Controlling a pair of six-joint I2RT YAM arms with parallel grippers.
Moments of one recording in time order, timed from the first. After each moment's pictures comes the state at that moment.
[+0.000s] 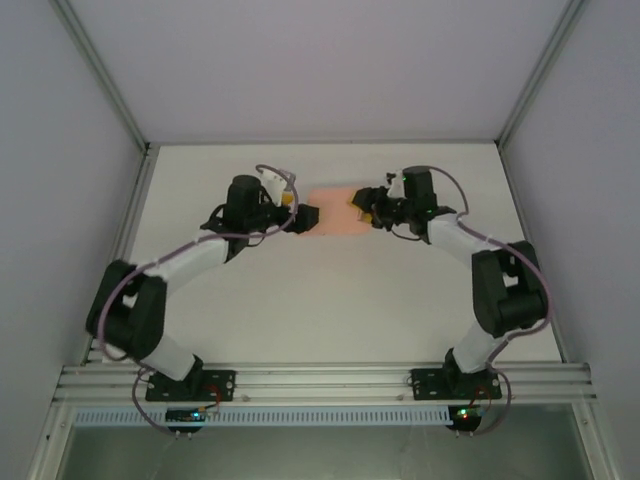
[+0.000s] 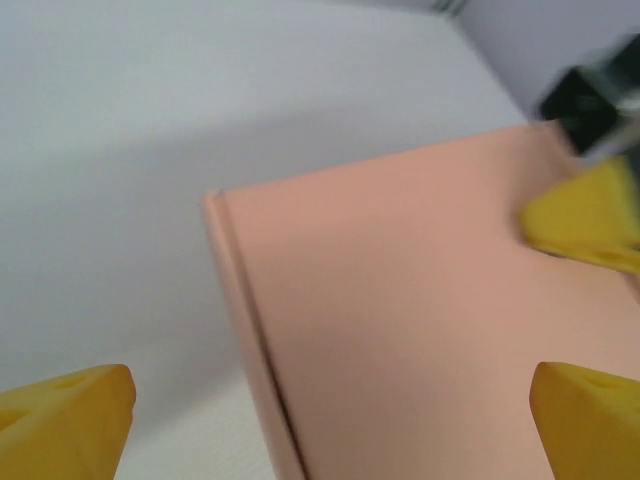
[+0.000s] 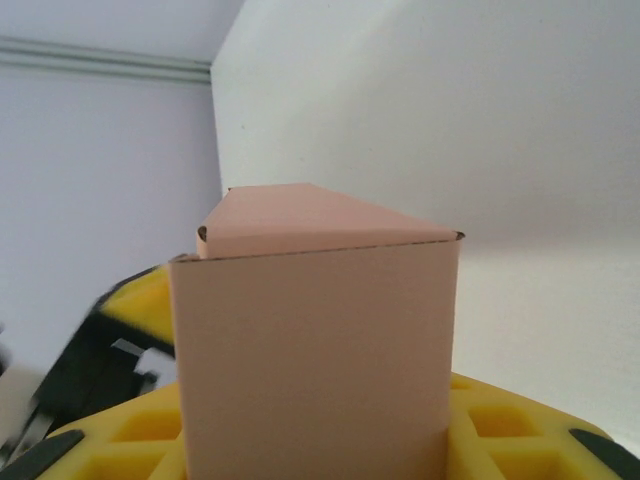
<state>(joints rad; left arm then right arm) -0.50 1.50 0.95 0.18 0.40 -0.17 0.25 1.64 1.02 0.01 -0.70 0.99</state>
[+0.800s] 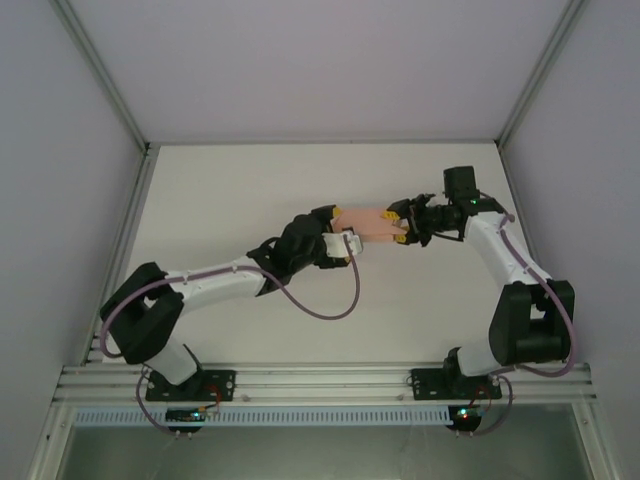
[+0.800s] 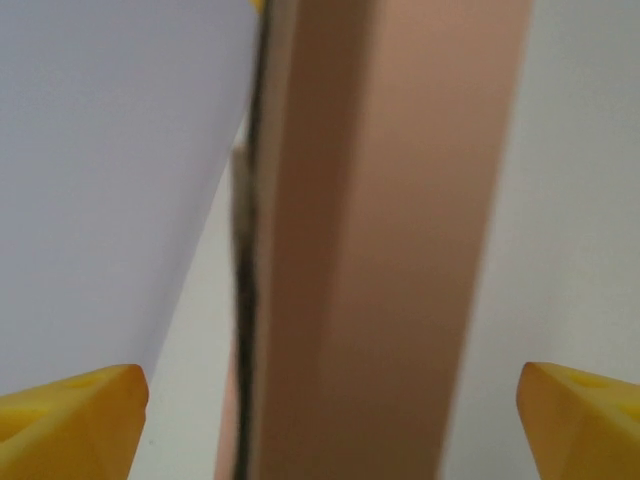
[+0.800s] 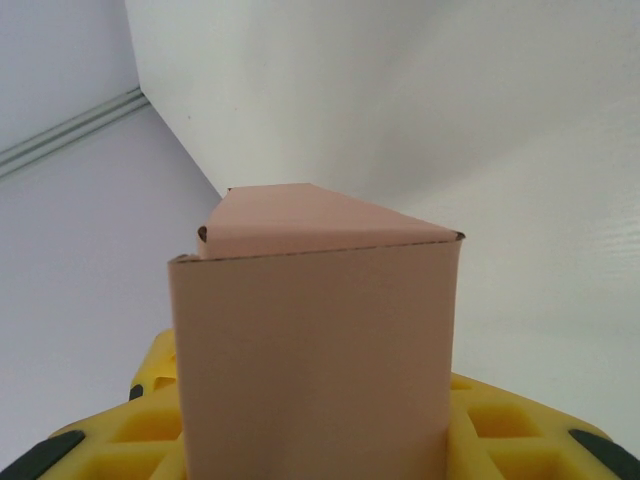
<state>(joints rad) -0.91 1.59 0.92 0.28 -0.14 0.80 0.07 1.45 1.11 -0.67 -0.85 1.09</state>
